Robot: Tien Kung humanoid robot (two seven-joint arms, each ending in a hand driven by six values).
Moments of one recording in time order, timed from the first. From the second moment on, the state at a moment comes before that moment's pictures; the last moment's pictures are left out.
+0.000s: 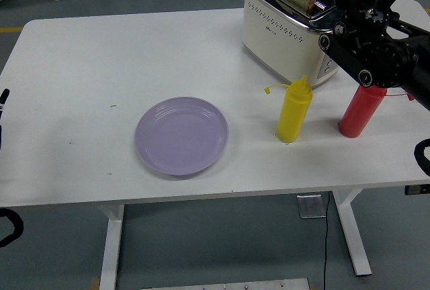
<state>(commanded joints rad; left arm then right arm) -0.03 0.20 -1.66 -1.39 0.41 0.01 -0.19 1.26 -0.17 0.61 0.65 -1.83 -0.30 -0.29</state>
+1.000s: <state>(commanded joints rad) -0.03 0.21 -1.66 -1.39 0.41 0.01 -0.19 1.25 -0.36 0.69 1.31 -1.62 -0.21 -0.34</state>
